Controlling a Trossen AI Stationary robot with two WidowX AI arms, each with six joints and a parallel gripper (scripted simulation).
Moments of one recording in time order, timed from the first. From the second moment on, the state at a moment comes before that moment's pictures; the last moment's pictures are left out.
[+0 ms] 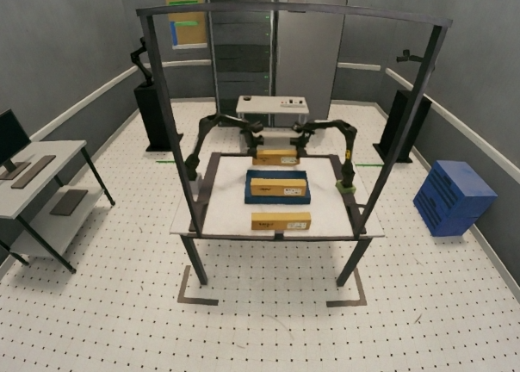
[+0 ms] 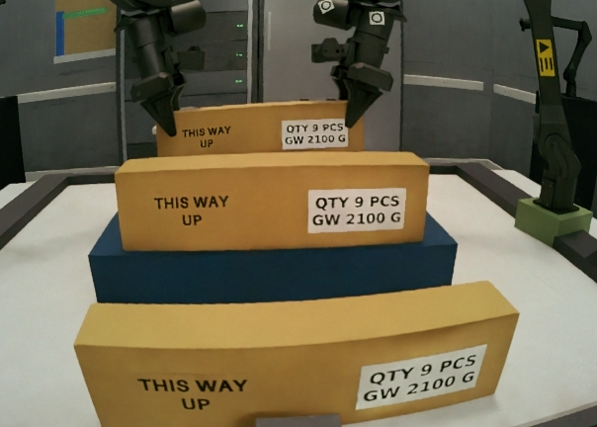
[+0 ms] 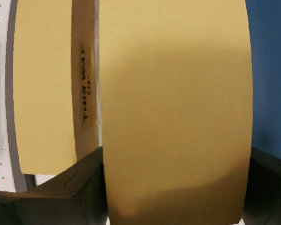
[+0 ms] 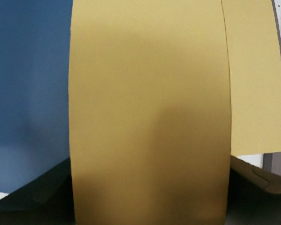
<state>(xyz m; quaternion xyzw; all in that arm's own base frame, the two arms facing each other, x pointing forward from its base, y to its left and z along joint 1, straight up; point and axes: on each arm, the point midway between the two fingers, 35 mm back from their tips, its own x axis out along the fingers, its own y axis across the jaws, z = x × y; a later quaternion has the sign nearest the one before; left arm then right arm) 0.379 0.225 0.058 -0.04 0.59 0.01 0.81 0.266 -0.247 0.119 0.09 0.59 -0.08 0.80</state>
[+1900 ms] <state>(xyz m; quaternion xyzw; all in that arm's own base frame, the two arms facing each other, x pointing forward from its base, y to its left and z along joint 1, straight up) 0.377 0.226 0.056 -0.04 0.59 0.02 0.81 0.267 -0.249 0.119 0.09 0.58 -0.08 0.80</state>
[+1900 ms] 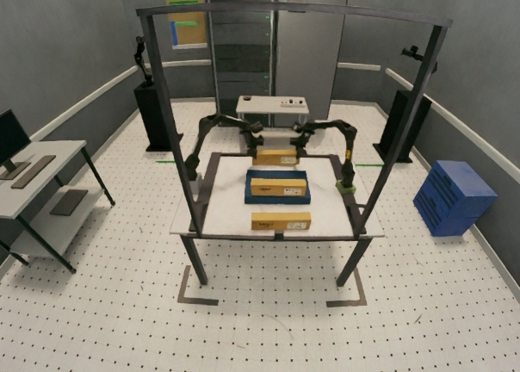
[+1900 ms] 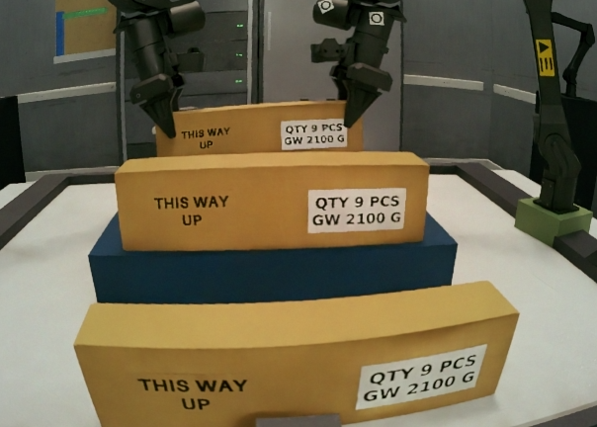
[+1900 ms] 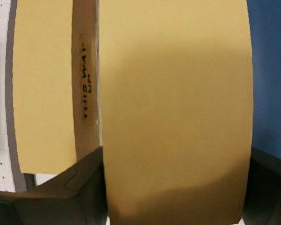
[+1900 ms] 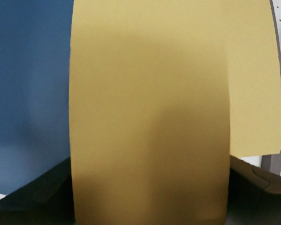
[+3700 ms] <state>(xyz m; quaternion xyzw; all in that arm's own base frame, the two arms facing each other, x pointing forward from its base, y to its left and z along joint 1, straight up) 0.377 0.226 0.055 -0.04 0.59 0.02 0.81 0.267 -0.249 0.116 0.09 0.58 -0.08 0.80</state>
